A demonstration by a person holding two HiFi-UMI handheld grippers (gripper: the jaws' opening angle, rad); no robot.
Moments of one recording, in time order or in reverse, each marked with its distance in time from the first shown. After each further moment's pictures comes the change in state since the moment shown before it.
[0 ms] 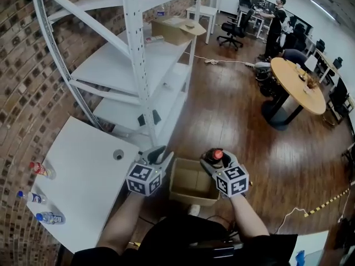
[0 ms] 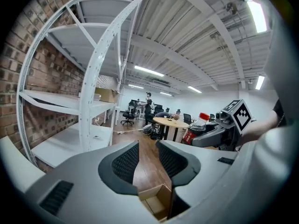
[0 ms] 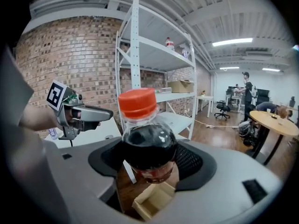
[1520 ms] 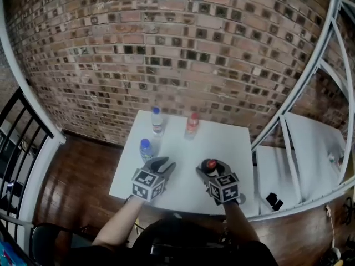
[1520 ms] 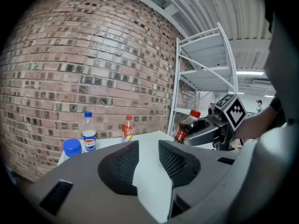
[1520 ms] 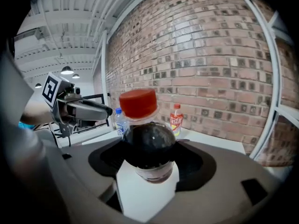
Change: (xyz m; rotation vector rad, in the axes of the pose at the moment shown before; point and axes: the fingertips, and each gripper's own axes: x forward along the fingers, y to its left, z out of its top) left arm -0.560 0.221 -0.048 -0.159 -0.144 1.260; right arm 0.206 0.621 0.050 -0.654 0.098 1.181
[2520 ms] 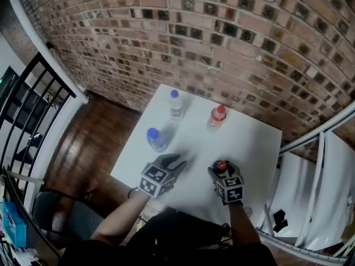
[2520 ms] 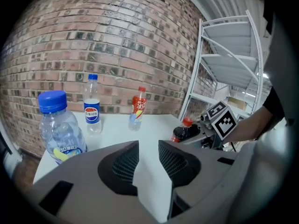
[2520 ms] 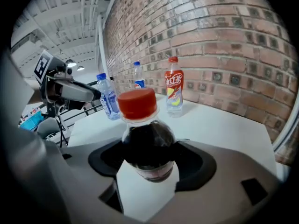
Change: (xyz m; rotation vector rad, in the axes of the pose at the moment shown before) left arm 0.067 0.042 -0.084 -0.120 0.208 0.120; right arm 0.112 -0.063 -0.098 0.002 0.222 0.122
